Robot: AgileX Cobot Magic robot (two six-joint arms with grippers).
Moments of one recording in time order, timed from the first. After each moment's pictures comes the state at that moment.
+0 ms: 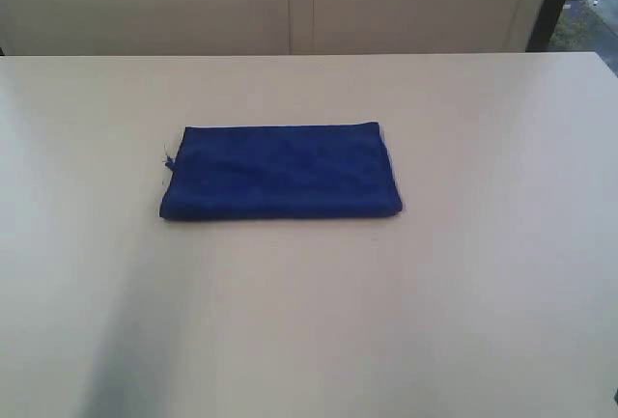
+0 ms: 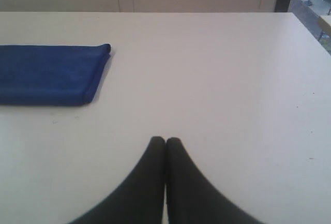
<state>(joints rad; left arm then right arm) -0.09 0.51 -0.37 -0.26 0.38 0.27 -0.05 0.01 -0.01 0.08 0.35 -0.02</state>
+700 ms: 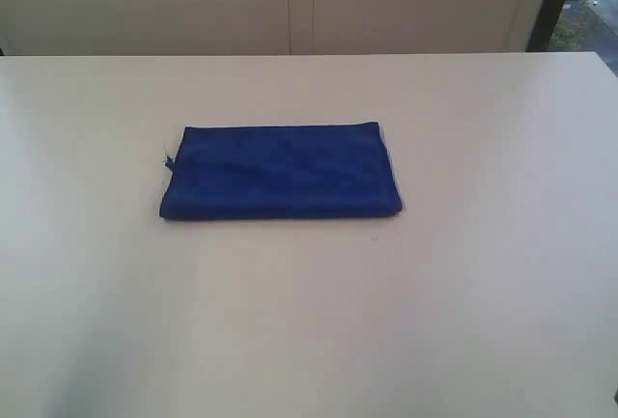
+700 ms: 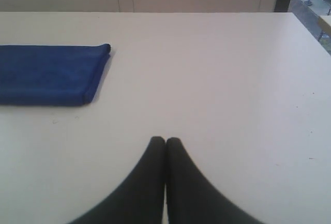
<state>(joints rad) -0.09 0.14 -0.14 -0.26 0.53 0.28 -0.05 0.01 -0.01 0.08 0.35 -0.02</state>
